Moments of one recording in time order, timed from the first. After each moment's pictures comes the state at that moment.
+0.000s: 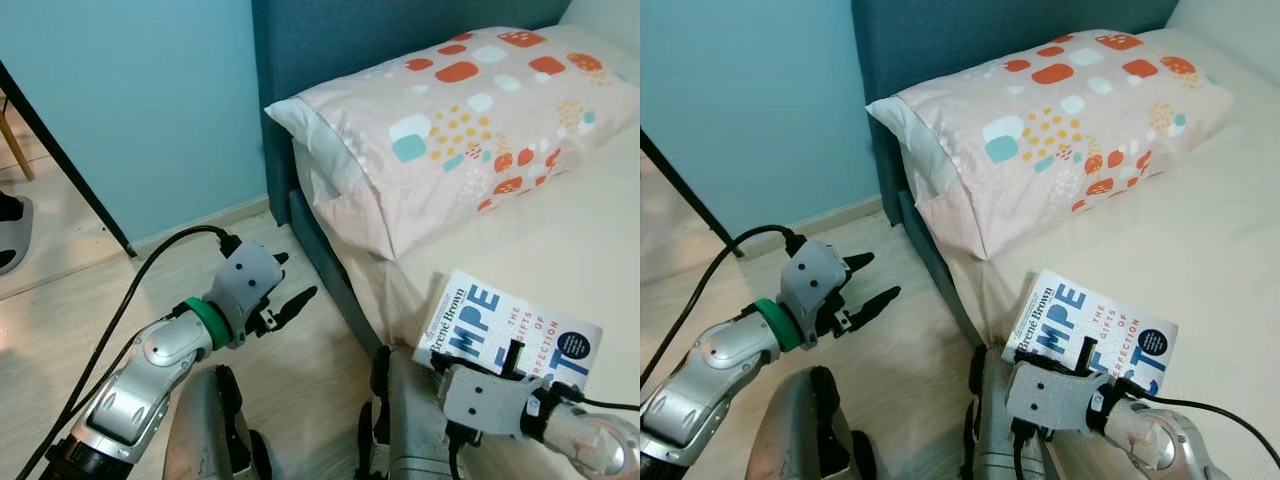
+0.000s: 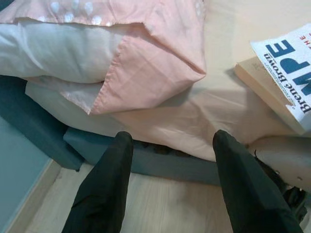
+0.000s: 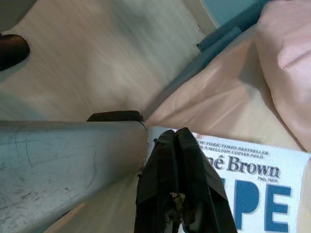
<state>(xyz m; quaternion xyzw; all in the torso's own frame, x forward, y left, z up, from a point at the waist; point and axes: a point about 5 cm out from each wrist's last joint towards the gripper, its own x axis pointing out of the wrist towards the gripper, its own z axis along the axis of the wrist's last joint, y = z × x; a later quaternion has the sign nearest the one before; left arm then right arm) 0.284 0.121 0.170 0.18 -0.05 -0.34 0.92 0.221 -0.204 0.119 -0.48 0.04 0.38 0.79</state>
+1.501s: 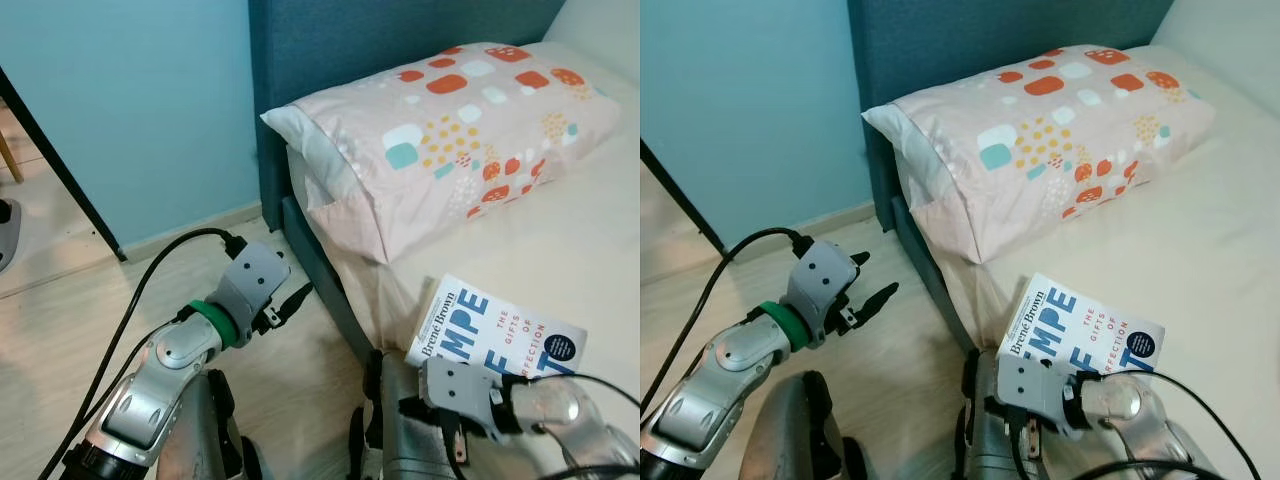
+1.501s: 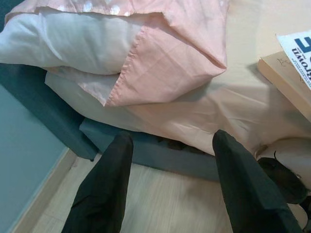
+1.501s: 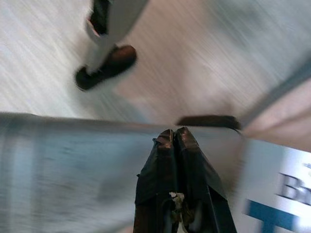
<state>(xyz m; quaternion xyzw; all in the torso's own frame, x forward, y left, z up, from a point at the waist) 0.286 0.119 0.165 0.19 -0.03 -0.29 0.94 0.254 -0.202 0.087 -0.35 0.18 0.54 0.74</state>
